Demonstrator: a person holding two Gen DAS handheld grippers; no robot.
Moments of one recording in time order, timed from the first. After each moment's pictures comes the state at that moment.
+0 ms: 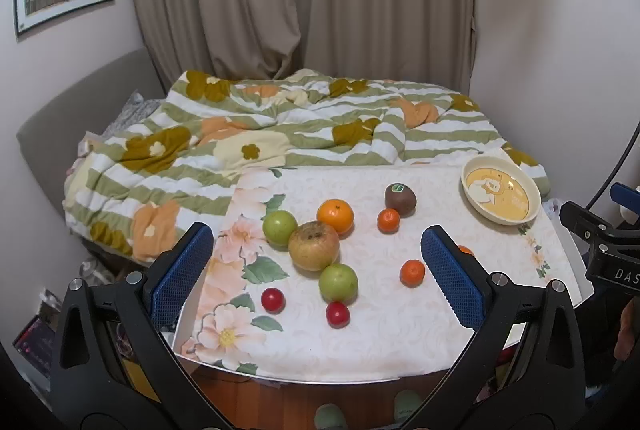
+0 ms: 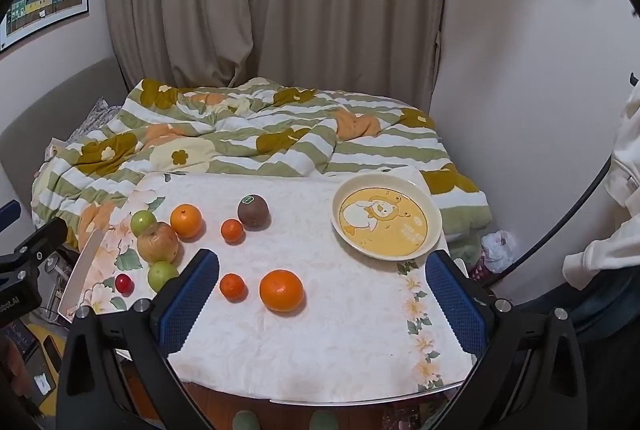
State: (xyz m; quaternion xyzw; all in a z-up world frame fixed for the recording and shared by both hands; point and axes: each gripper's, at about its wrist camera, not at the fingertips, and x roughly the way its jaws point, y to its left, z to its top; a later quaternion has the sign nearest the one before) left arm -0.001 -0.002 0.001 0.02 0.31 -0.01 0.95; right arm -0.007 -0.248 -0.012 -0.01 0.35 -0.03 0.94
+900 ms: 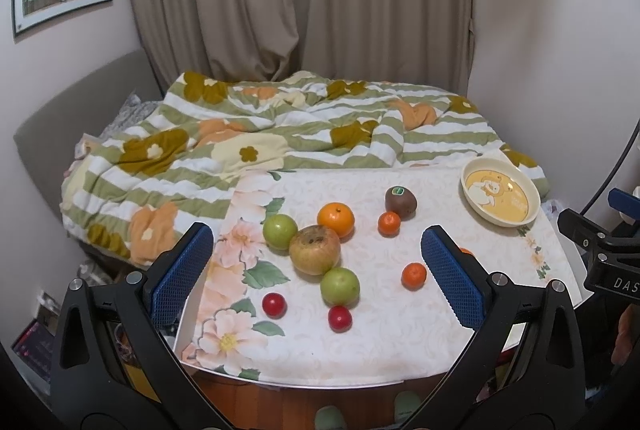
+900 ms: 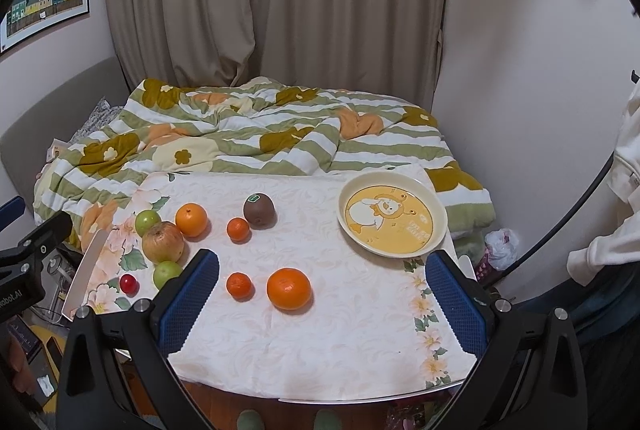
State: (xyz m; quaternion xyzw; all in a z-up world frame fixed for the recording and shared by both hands) left arm 0.003 -0.005 0.000 0.02 0.31 -0.01 0.95; right arm -0.009 -0.242 -0.012 -0.01 0.35 -0.02 0.94
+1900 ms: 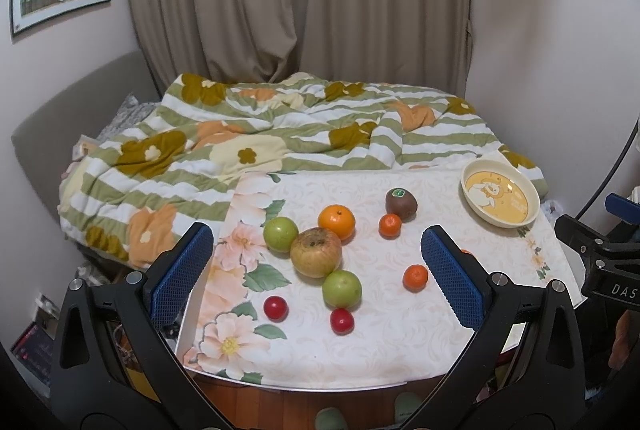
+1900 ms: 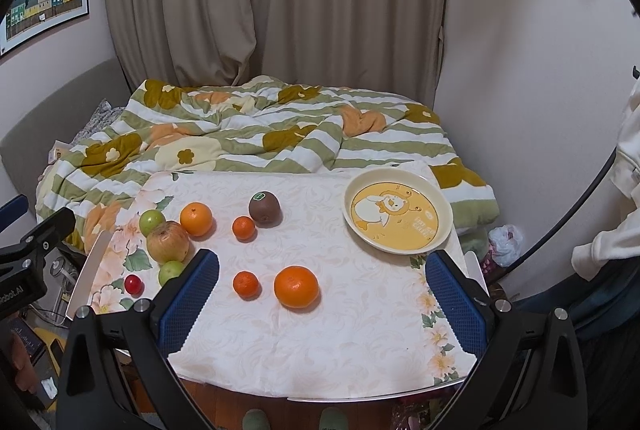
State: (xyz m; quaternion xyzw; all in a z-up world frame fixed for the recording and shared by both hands) left arm 0.006 -0.005 0.001 0.02 0.31 -0.01 0.95; right arm -0.009 -0.235 -0.011 0.00 0.35 -0.02 0.94
